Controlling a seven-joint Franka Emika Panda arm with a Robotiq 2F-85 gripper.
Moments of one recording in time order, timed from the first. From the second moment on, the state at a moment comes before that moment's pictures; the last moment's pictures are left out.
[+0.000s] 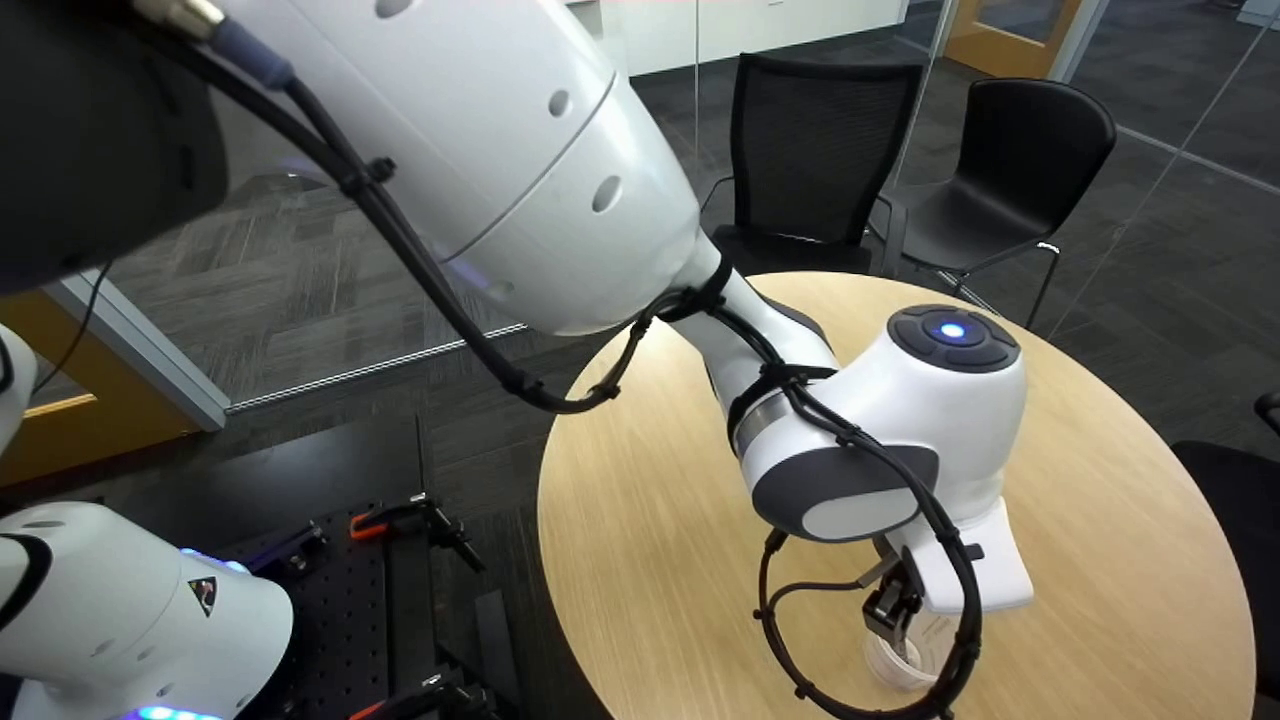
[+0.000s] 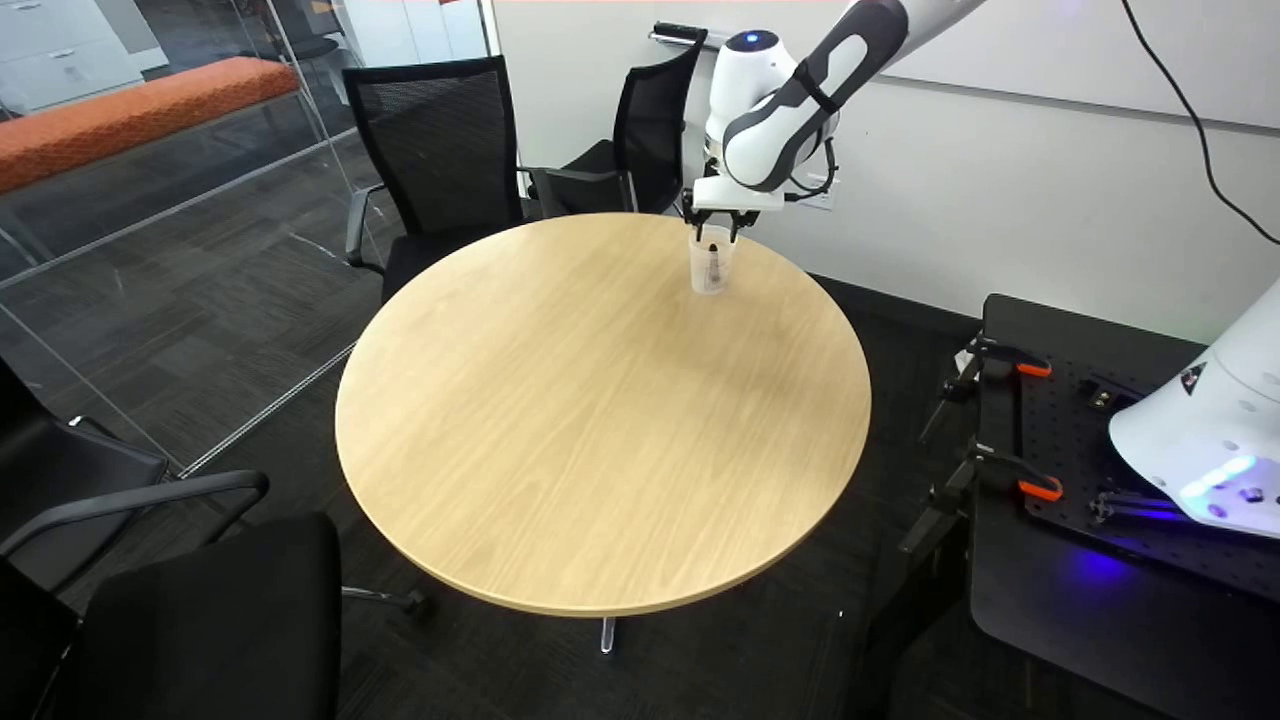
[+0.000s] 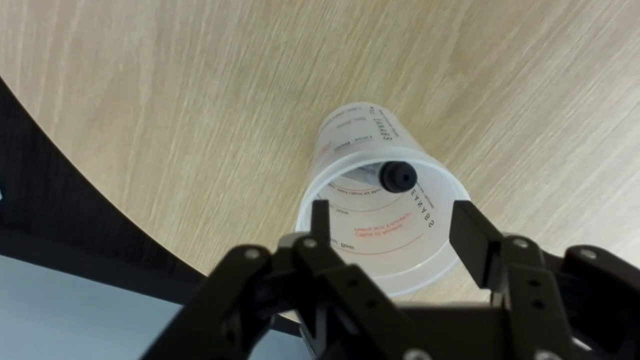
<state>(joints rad) -0.08 0.75 -0.23 -1.79 0.01 2.70 0.89</state>
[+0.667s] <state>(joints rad) -0.12 0.78 -0.19 -1.74 0.14 2.68 0.76</state>
